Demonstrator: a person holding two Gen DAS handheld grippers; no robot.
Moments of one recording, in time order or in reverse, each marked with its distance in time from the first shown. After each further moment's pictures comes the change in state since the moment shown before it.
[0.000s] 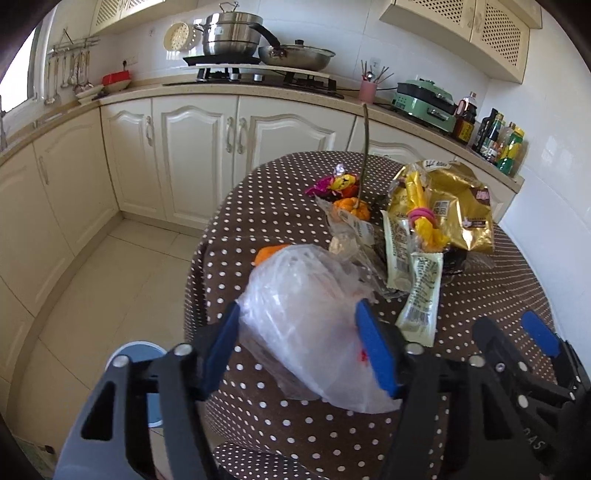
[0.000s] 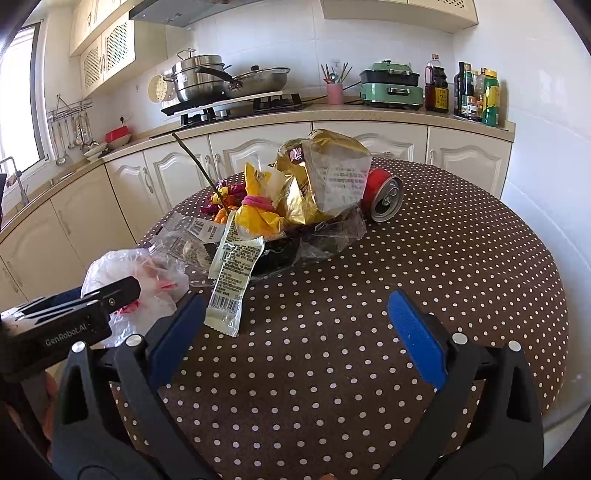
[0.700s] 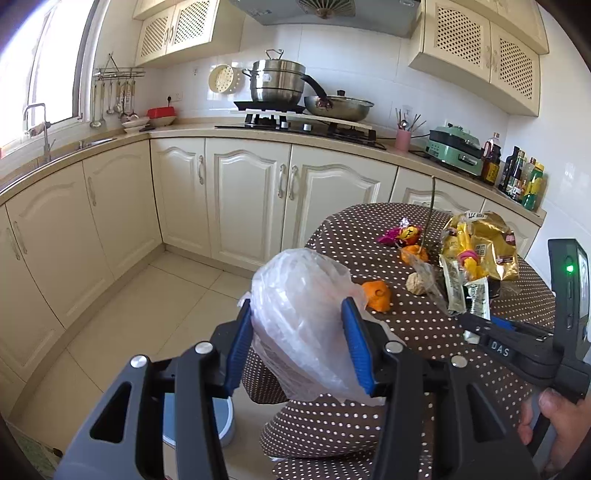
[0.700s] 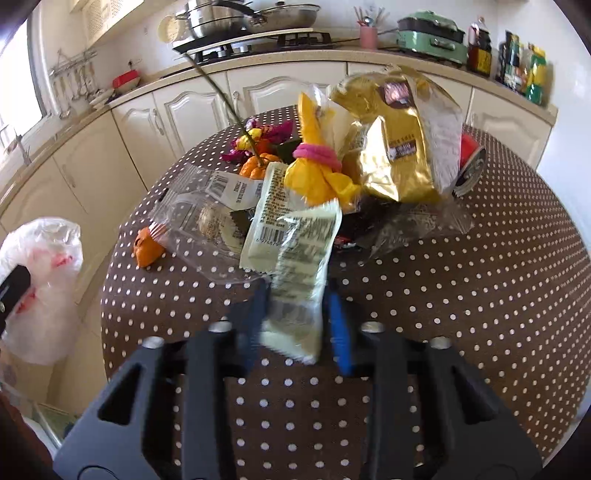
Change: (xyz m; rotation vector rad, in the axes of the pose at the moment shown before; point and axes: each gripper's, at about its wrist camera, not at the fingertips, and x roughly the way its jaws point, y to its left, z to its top) left arm -0.066 0.072 -0.011 -0.026 -0.194 0.141; right arm 0.068 0.039 0.014 -0.074 0.249 0.054
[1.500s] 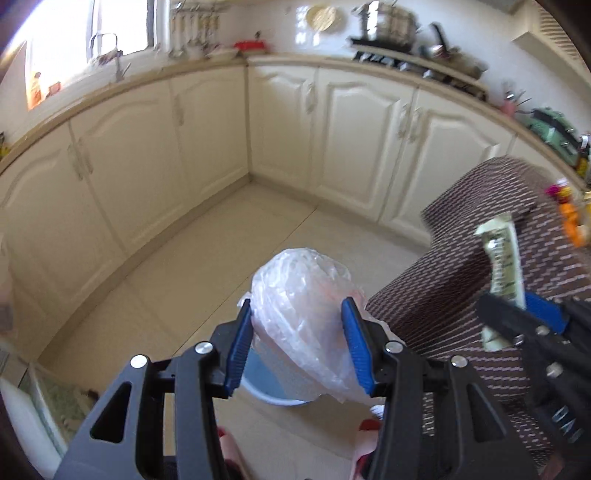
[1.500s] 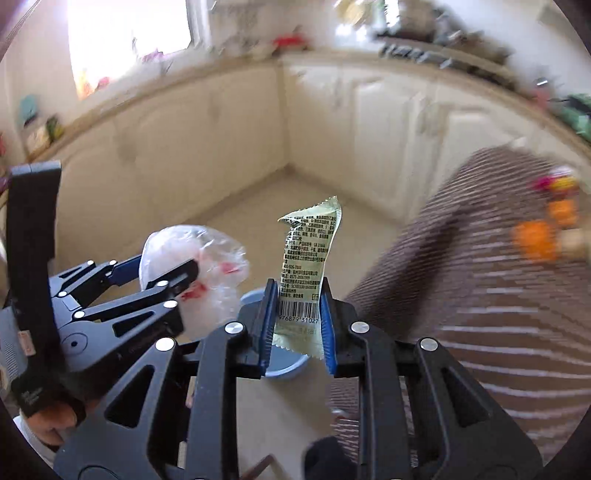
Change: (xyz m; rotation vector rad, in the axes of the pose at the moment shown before) left arm 0.053 0.200 -0.079 -0.153 0.255 0.290; right arm 0.024 0.258 -0.067 -0.405 0.039 0.397
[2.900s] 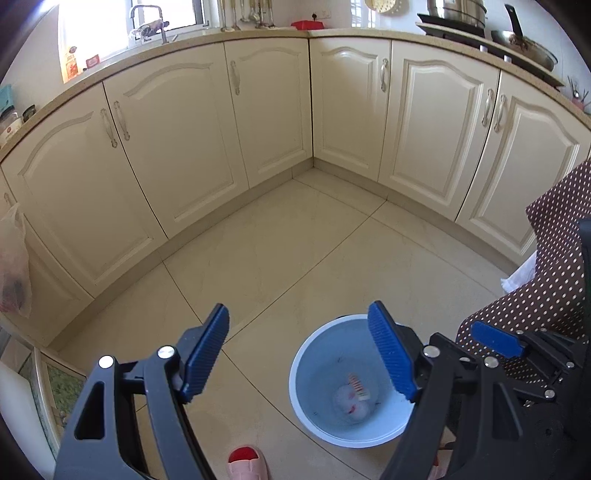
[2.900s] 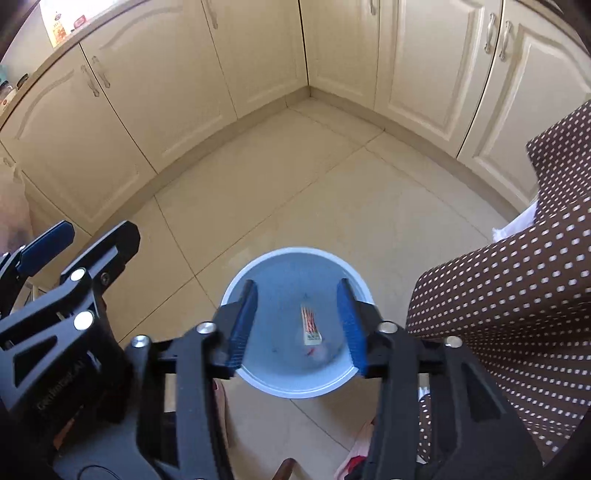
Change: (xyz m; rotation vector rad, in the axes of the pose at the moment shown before) left arm 0.126 0.078 -0.010 -0.079 -0.021 0.181; right arm 0.232 0.030 -0.008 0.010 0.217 0.025
